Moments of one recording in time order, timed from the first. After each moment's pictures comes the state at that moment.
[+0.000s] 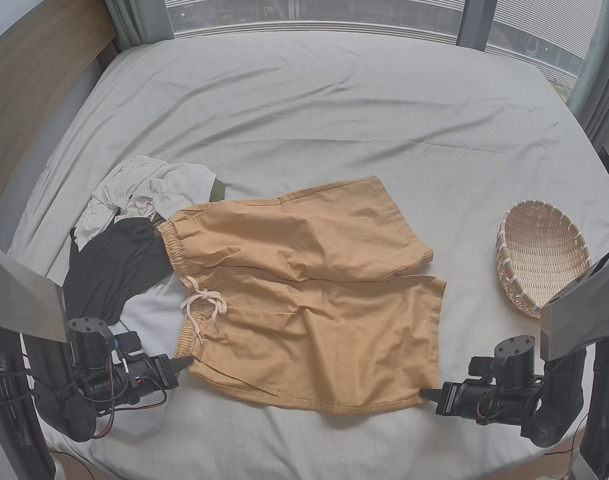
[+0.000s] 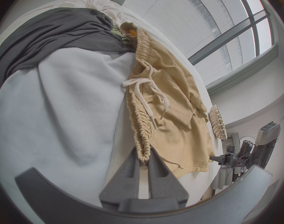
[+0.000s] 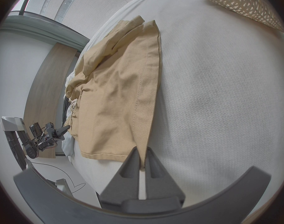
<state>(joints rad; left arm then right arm) -0.12 2.20 -0.13 -1.55 -0.39 -0.44 0.43 2.25 -0.06 -1.54 0.20 0.61</state>
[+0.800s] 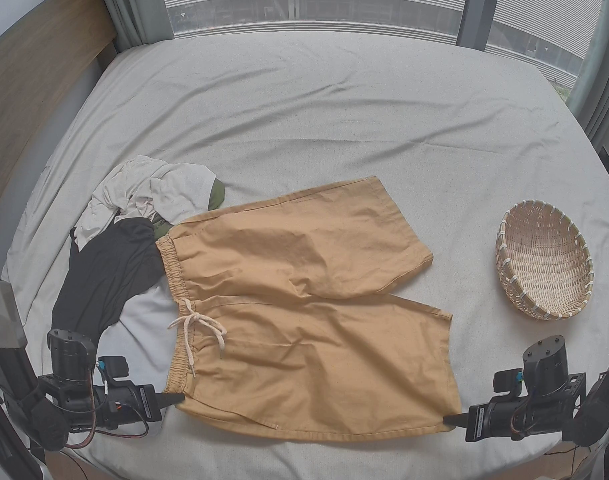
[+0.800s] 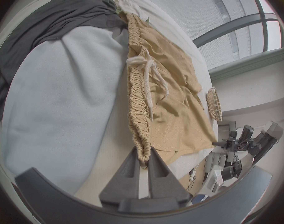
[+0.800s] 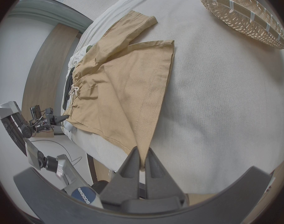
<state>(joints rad) -0.11 1.93 -0.02 -1.11 -0.49 -0.35 0.47 1.82 -0.02 -0.96 0.20 0.49</state>
